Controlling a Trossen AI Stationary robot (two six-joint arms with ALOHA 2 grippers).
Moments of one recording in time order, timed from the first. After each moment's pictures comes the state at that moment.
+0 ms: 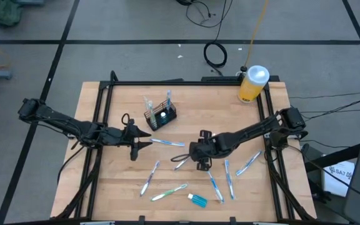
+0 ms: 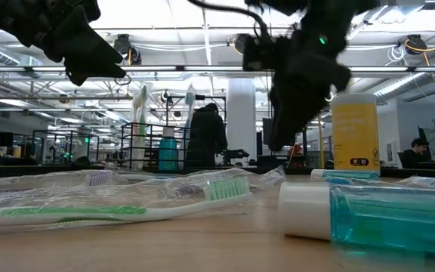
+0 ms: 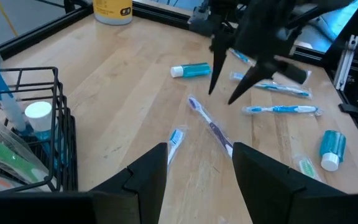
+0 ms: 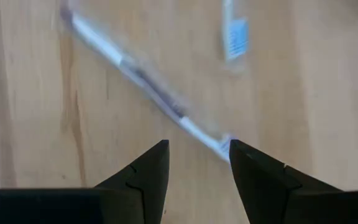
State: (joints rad) left arm -0.29 0.87 0.43 0.03 -0.37 -0.38; right arm 0.23 1.79 1.17 -0.55 0.23 0.28
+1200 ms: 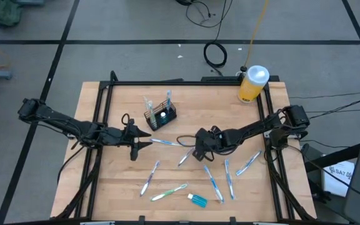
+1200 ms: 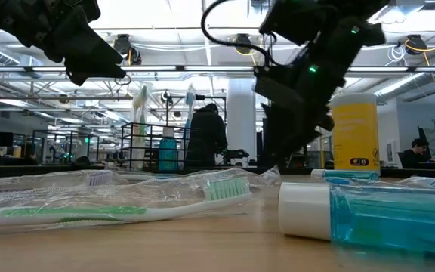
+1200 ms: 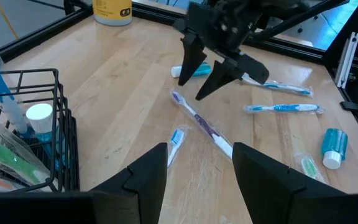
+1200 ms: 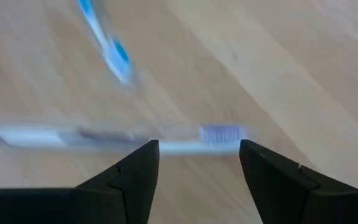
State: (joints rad) left arm -0.29 0.87 0.43 0.03 -0.37 -0.36; right arm 0.16 1.73 0.97 -0.31 0.37 0.78
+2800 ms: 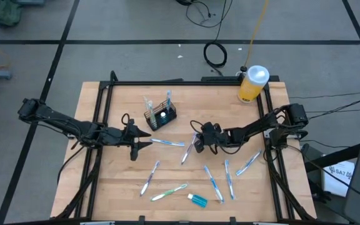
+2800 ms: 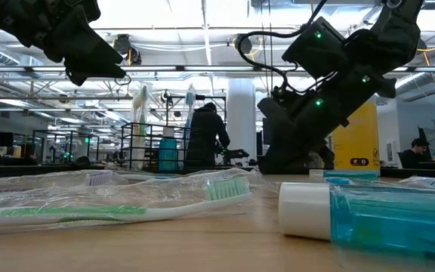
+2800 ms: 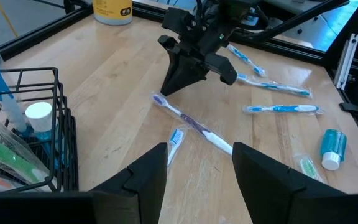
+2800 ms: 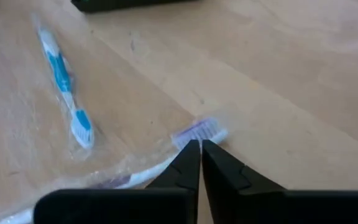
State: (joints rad) left arm -0.29 0.87 0.43 0.03 -0.37 -0.37; right arm 0.08 1.72 0.65 0.32 0.42 0.78
